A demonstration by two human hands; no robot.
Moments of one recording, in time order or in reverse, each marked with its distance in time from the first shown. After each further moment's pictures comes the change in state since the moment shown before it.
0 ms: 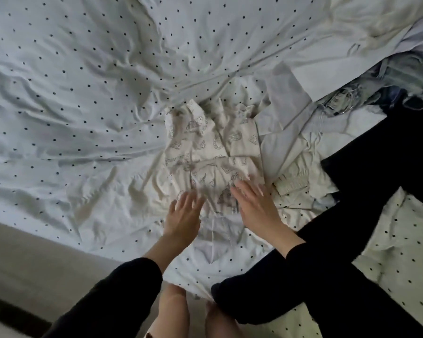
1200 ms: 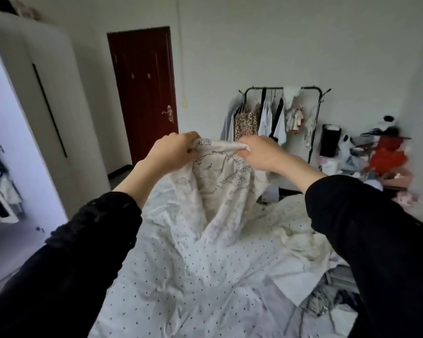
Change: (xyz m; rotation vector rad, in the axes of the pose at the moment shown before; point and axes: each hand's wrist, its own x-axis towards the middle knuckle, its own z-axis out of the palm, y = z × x) left_hand -0.043 0.005 -0.634 0.119 0.959 0.165; right_hand 0.072 -0.060 -0.619 0.067 0.602 0.007
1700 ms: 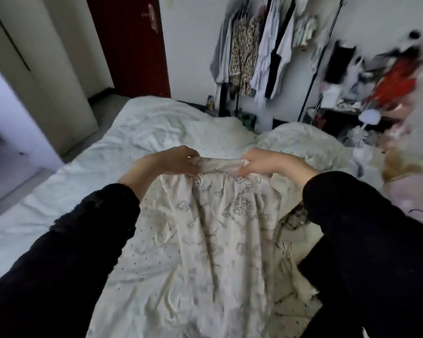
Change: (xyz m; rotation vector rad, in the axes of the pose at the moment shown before) left_hand -0.123 0.022 0.159 -0.372 -0.801 -0.090; right_hand -0.109 0.060 0.156 0.253 -0.726 0.258
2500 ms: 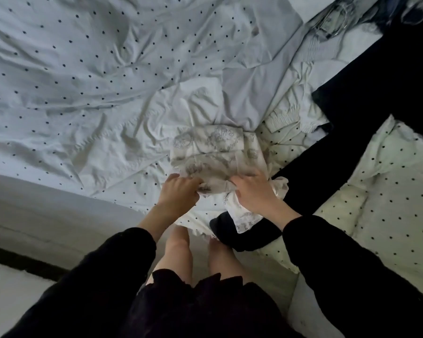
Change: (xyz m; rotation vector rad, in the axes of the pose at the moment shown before) left_hand -0.147 -0.033 0.444 0.125 -0.198 -0.098; right_hand -0.101 0.163 0.432 -0.276 -0.169 -0.069
